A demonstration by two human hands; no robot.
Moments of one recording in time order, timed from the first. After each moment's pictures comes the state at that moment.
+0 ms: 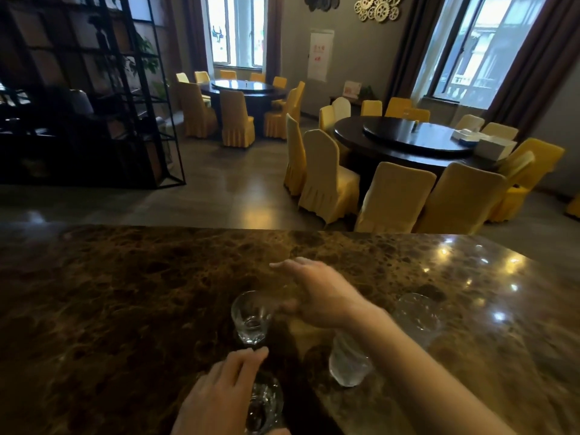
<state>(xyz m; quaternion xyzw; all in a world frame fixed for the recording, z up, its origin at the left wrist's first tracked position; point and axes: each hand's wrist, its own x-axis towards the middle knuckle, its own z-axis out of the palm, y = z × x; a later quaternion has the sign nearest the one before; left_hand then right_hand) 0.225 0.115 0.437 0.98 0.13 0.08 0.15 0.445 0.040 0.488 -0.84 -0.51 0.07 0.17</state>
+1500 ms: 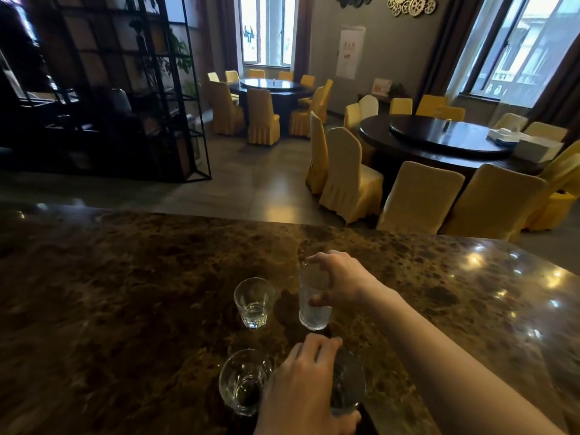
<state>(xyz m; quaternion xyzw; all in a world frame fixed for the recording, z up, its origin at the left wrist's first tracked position) 0.288 0.029 0.431 0.95 0.13 0.07 0.27 0.497 0.019 0.463 -0.87 -0.46 0.10 0.15</state>
